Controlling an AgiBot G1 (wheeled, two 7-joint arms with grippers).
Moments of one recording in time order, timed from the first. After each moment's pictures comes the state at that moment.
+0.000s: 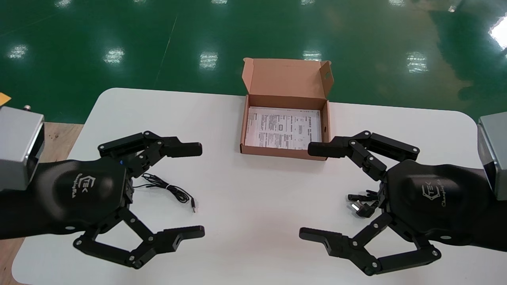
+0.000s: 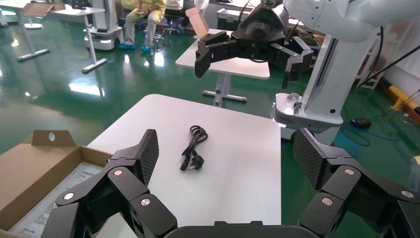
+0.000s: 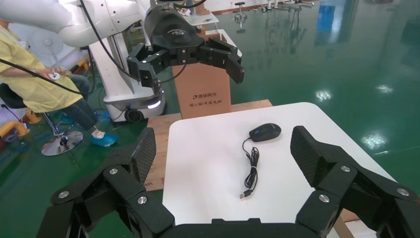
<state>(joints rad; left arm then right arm) -1.07 0.61 0.28 -1.28 0.73 1.50 -0.19 1.08 -0.61 -0.28 1.28 -0.73 -1.49 0.19</state>
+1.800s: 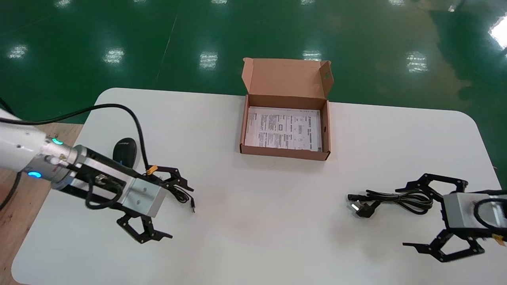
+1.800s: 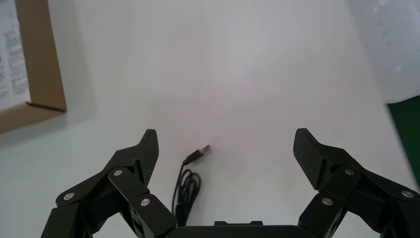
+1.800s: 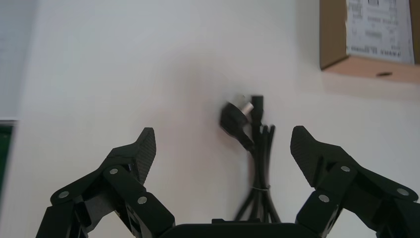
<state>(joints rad) -1.68 0.90 0.91 -0.83 1.49 1.55 0.31 1.46 -0.57 -0.62 0.85 -1.41 -1.55 -0.36</state>
